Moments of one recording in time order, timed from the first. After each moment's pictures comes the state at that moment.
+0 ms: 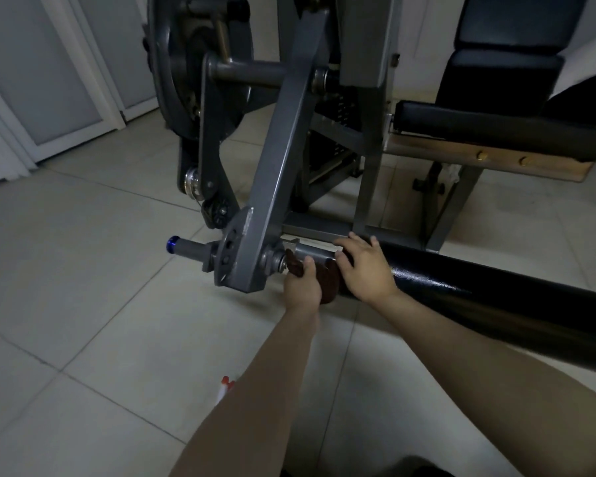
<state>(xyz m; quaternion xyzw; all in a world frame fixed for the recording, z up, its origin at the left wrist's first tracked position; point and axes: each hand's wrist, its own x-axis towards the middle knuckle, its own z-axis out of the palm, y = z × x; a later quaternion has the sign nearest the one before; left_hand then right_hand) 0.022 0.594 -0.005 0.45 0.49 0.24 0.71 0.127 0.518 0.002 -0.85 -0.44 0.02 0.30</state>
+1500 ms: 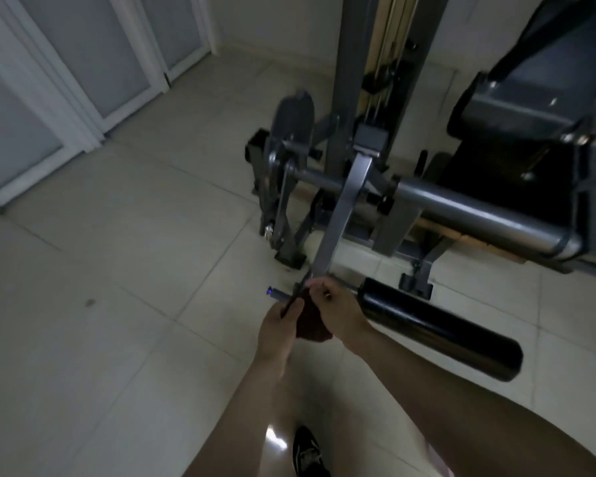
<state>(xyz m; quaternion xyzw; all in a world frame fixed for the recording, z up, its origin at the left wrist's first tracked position) -0.174 0.621 0.401 0.50 0.54 0.12 0.67 -0.061 0.566 0.416 -0.79 -0.24 0.35 0.43</state>
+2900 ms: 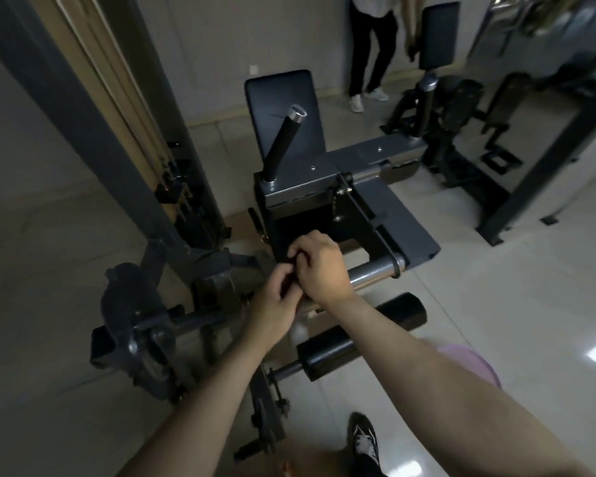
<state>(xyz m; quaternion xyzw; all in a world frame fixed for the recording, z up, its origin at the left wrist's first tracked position) 0.092 0.709 0.597 0.82 0.01 -0.07 0.57 0.149 0.587 0.604 -0.90 -0.13 -0.13 0.40</state>
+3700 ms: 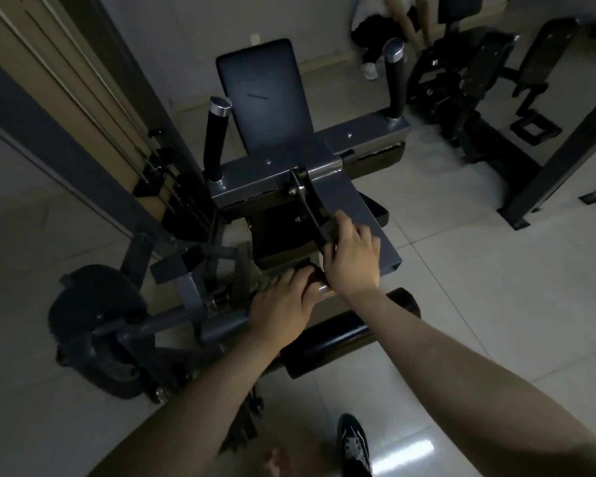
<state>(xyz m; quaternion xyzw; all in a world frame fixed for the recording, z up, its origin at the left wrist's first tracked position) 0.157 0.578 0.547 0.98 -0.10 -0.02 0.15 0.218 0.425 0.553 -0.94 -0.01 -0.11 0.32</state>
